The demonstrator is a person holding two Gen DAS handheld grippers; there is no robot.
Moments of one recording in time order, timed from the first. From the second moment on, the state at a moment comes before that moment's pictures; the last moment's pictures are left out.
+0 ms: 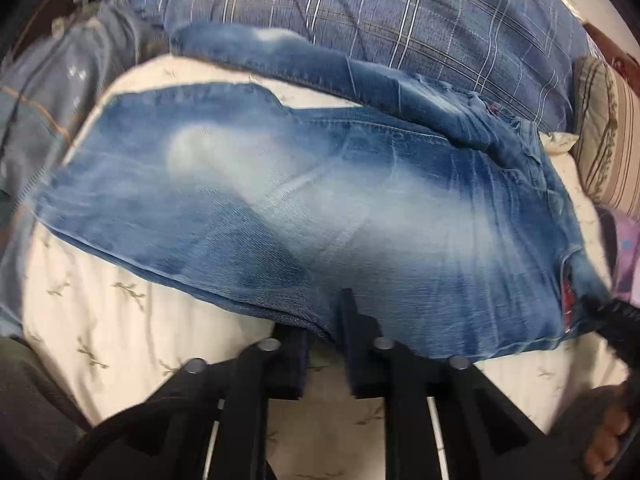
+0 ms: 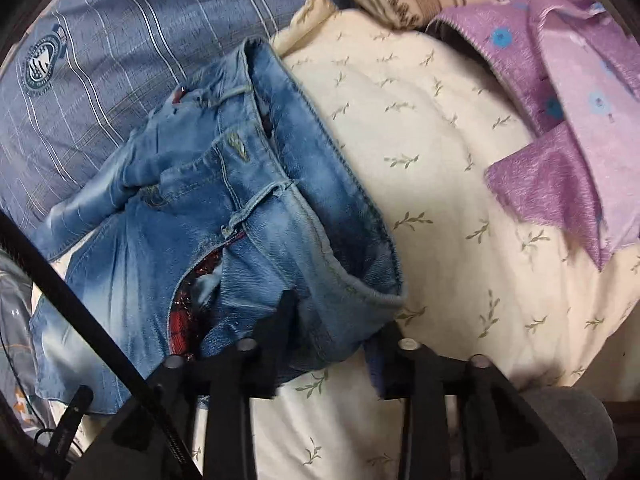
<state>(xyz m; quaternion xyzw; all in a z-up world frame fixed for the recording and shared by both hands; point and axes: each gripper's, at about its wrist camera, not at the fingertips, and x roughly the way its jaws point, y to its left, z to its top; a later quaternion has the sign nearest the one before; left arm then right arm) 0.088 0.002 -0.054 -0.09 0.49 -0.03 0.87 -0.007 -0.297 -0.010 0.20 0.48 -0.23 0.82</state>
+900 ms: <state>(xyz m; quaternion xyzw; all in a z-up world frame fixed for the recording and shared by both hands) 0.014 0.030 -0.017 -0.09 0.46 -0.04 0.88 -0.027 -0.182 0.032 0.10 0.36 -0.05 0.93</state>
